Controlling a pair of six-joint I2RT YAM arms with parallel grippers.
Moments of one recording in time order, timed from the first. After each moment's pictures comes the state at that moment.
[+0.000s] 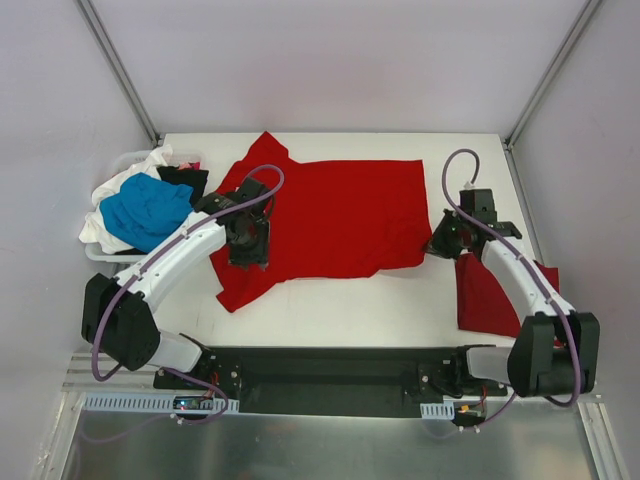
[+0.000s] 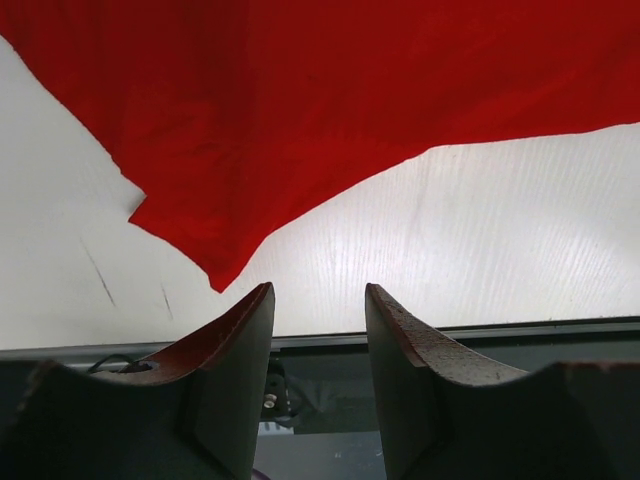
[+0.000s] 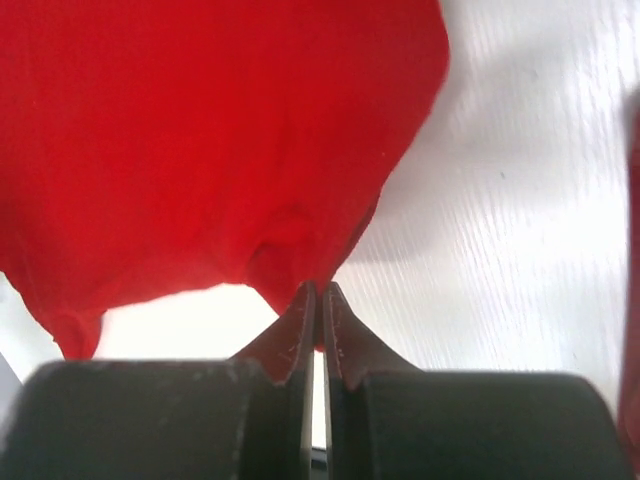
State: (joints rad) left arm -0.50 1.40 1.18 -1.08 -0.05 -0.49; right arm 0.09 1.29 0.89 -0.59 -0.20 0.58
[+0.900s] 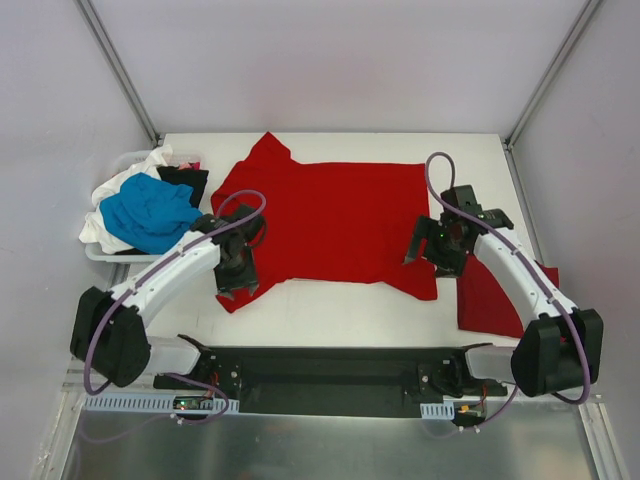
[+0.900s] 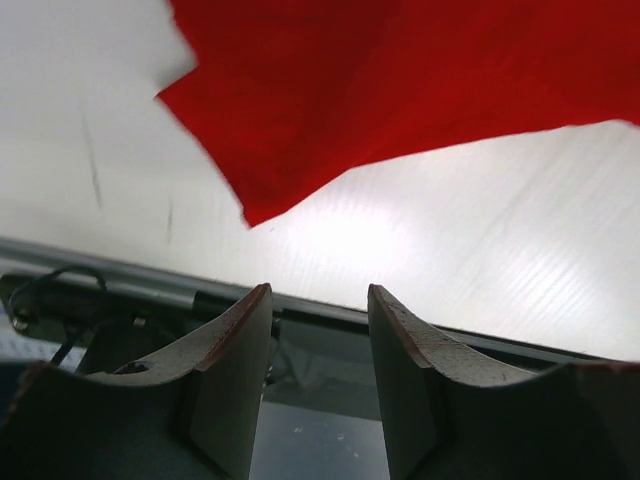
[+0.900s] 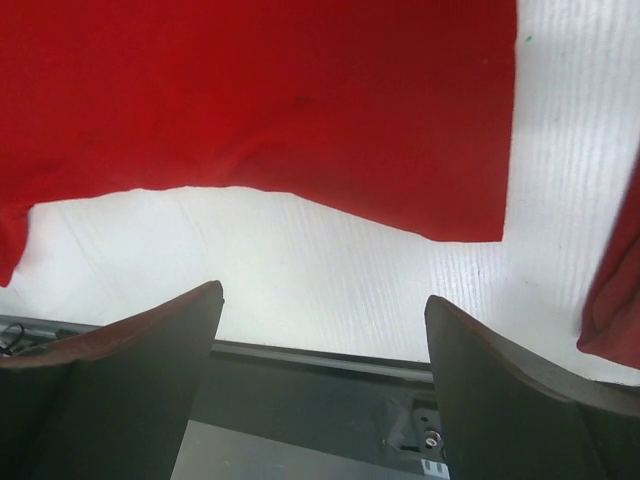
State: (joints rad) left arm -0.50 1.36 1.00 -1.11 -0.10 -0.72; right arm 0.21 1.27 1.02 -0.96 -0.14 0.53
